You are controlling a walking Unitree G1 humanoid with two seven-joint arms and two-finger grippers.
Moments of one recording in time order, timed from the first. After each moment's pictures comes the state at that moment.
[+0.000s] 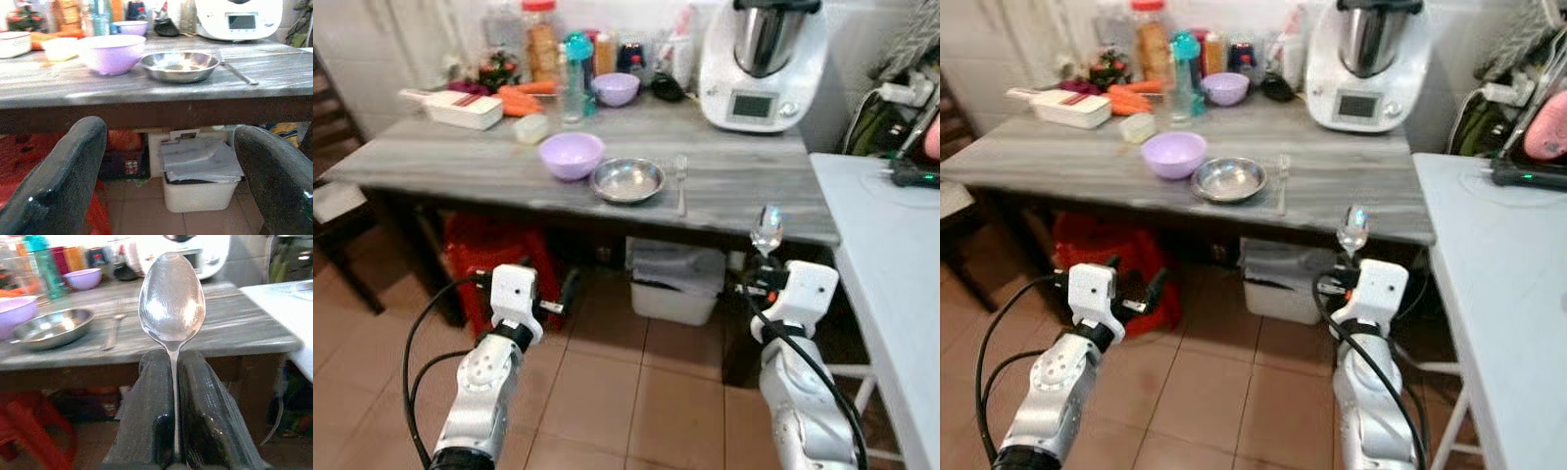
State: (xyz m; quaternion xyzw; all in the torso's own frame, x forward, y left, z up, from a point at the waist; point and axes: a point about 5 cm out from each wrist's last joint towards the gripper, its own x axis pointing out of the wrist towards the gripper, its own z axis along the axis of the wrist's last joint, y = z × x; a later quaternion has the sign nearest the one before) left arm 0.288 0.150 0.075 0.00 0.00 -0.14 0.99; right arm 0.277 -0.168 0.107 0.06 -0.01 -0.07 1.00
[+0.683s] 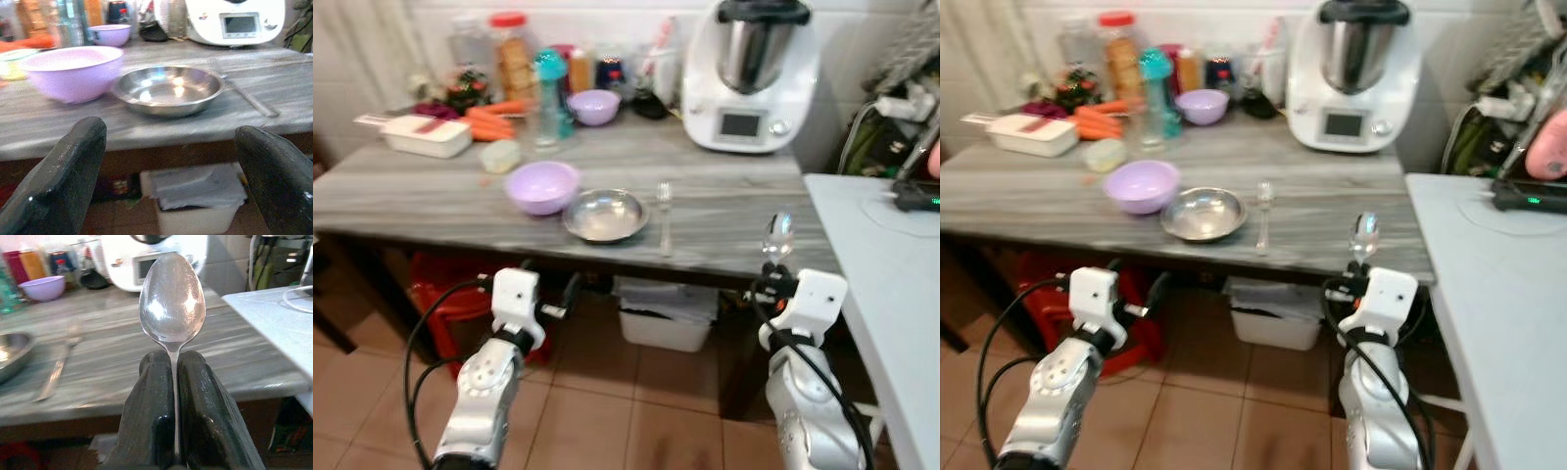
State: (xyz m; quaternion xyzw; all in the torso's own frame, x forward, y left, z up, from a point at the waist) left arm 0.285 0.144 0.074 -0.01 0.00 -0.15 0.99; right arm 0.270 -0.176 0.103 0.06 0.00 -0.09 0.99
